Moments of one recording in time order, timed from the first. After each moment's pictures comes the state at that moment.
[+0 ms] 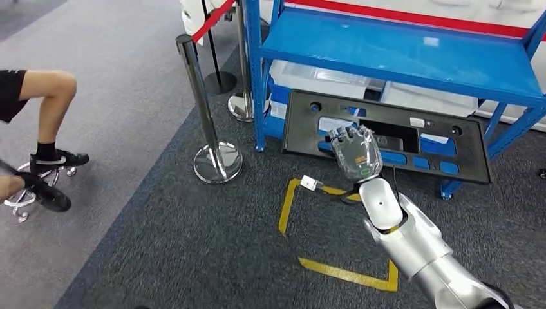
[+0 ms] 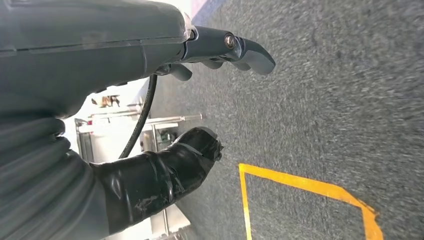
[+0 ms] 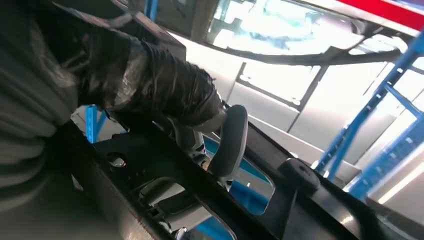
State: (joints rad) left arm -0.16 0.12 0.92 -0.23 -1.20 -0.28 0.25; right arm -0.76 -0.19 0.90 -1.01 1.50 -0.58 0.13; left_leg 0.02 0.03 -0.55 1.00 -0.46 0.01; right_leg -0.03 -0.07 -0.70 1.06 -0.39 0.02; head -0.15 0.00
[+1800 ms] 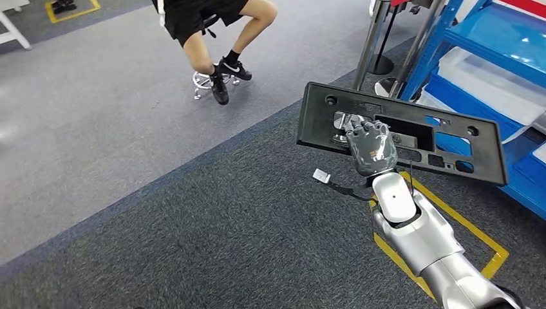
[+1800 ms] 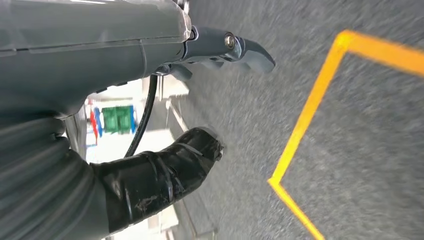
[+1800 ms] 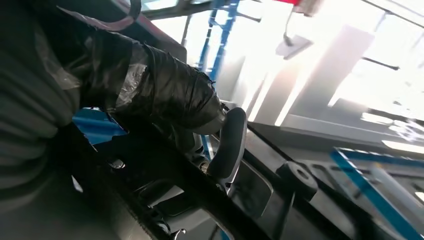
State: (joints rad) left arm -0.15 0.14 0.92 -0.22 -1.18 -0.30 0.24; right arm -0.76 -0.21 0.80 -1.01 1.49 -0.56 0.09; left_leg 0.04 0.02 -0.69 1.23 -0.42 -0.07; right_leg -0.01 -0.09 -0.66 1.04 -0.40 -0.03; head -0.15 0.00
